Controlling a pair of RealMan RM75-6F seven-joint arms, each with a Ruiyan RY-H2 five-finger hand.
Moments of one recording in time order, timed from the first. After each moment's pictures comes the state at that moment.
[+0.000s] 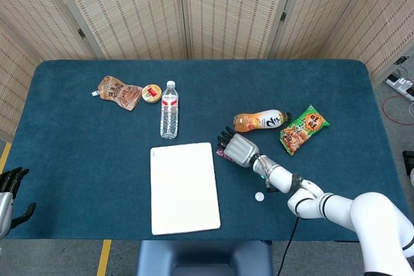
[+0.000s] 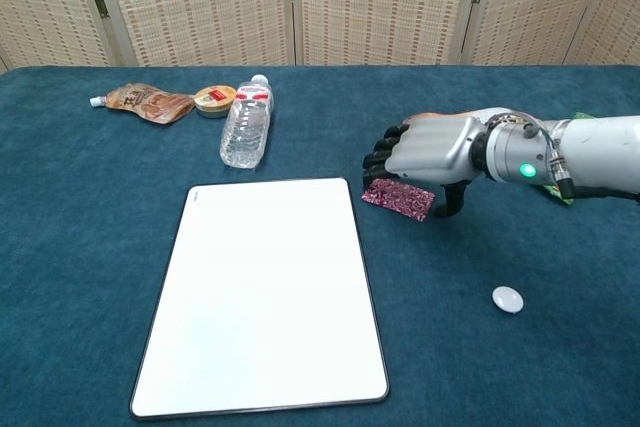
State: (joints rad) left arm -0.04 -1.10 -0.04 -1.62 1.42 1.49 0.15; right arm 0.99 -1.63 0.03 -1.06 -1.41 0.58 -0.45
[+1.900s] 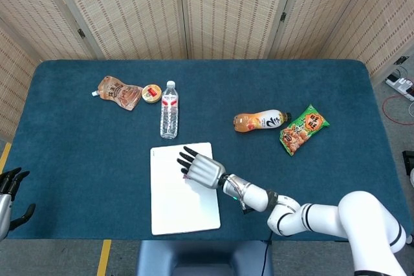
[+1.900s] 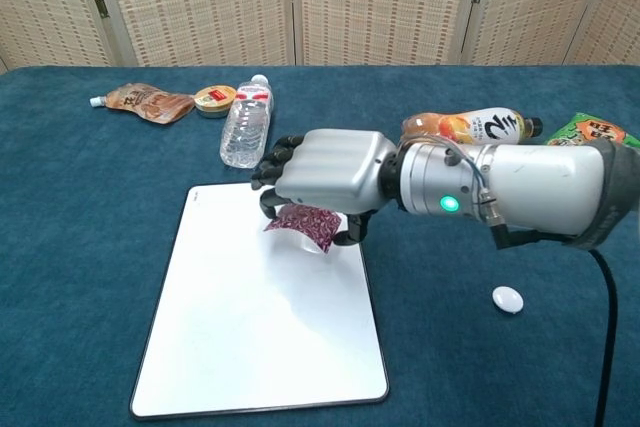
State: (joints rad) left arm -0.03 -1.10 -0.04 -1.61 1.45 1.52 0.12; right arm 1.05 -1.70 0.08 -1.27 -1.45 0.68 -0.56
